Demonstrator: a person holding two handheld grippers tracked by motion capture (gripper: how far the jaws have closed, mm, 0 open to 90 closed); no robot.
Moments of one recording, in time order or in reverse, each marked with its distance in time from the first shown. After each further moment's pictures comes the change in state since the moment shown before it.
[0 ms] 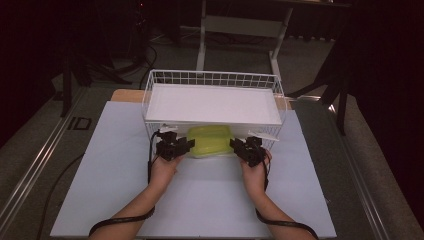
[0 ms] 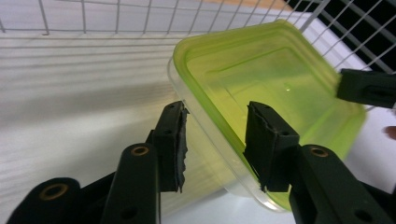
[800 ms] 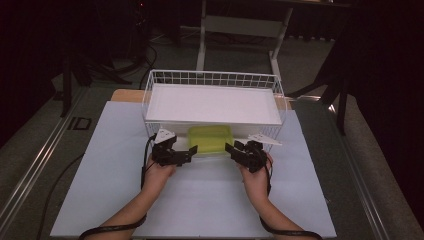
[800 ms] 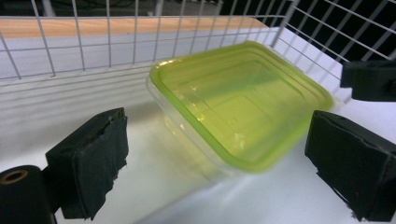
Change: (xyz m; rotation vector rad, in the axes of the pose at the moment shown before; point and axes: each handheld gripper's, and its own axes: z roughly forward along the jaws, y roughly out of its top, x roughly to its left) left arm -0.005 -0.013 -0.031 -0.114 -0.045 0.154; right arm 0.022 0.000 -0.031 -0.022 0.081 -0.057
